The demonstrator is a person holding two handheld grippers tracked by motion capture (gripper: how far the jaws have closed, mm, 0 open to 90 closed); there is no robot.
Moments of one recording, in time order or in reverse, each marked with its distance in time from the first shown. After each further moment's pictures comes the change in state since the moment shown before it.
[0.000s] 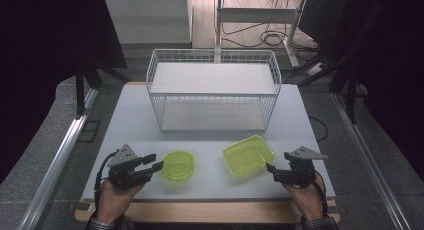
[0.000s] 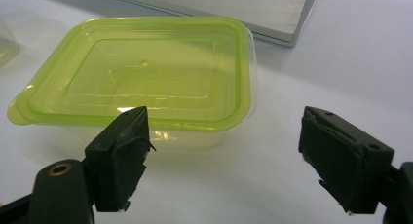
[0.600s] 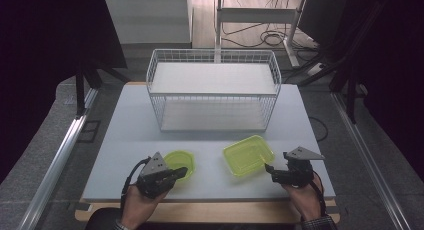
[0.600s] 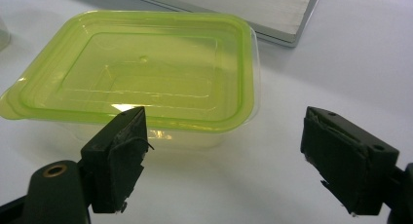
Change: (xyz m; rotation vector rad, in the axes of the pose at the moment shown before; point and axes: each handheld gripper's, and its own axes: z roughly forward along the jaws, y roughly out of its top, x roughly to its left) left arm -0.055 0.007 0.041 0.048 -0.114 0.101; right arm 0.004 0.000 0.004 0.008 -0.015 -0.033
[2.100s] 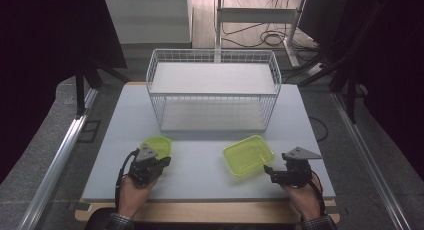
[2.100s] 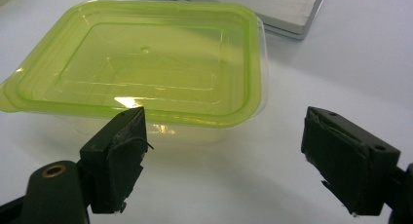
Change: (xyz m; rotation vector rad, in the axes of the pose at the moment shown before) left arm 0.064 -0.024 0.007 0.071 0.231 -0.150; right arm 0.000 -0.002 0.005 0.024 0.021 0.001
